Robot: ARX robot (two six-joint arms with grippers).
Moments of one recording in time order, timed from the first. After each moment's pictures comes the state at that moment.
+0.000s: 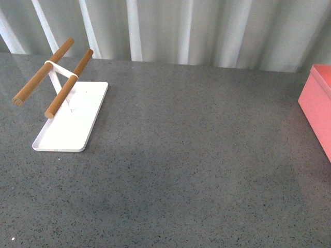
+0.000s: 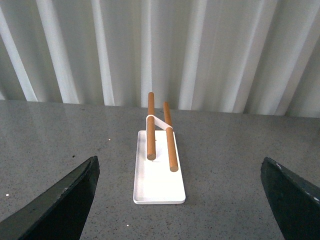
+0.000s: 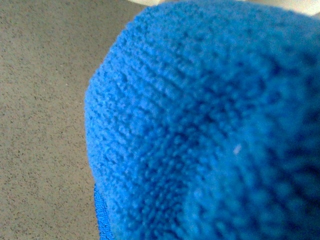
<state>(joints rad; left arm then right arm) 0.00 0.00 0.02 0.00 0.00 0.00 -0.02 1.87 1.72 -0.77 0.28 -0.15</state>
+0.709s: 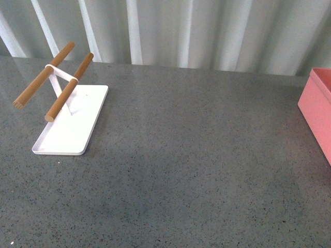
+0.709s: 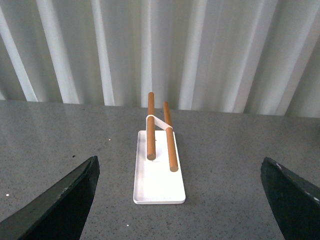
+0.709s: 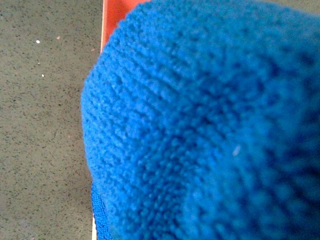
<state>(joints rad) 0.00 0.00 0.02 0.00 0.00 0.00 -0.14 1.87 1.49 -0.62 0.23 -0.22</state>
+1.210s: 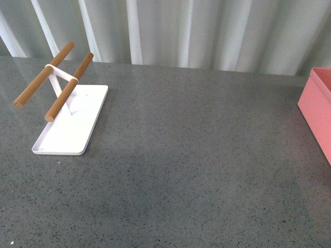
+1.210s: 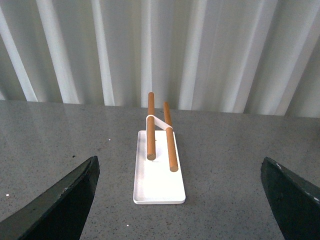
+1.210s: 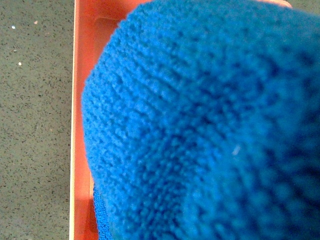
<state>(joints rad) 0.00 0.00 0.02 0.00 0.00 0.00 -0.19 1.86 1.43 -0.57 0.18 -0.25</state>
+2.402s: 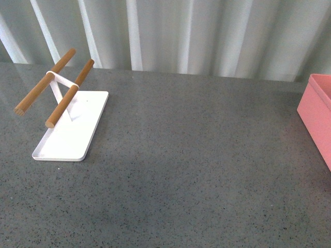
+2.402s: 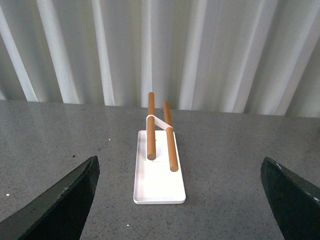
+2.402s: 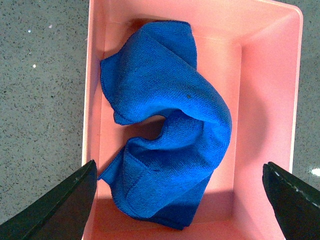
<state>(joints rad) 0.00 0.00 0.02 0.00 0.00 0.00 -0.20 1.85 1.40 -0.50 0.13 -0.23</state>
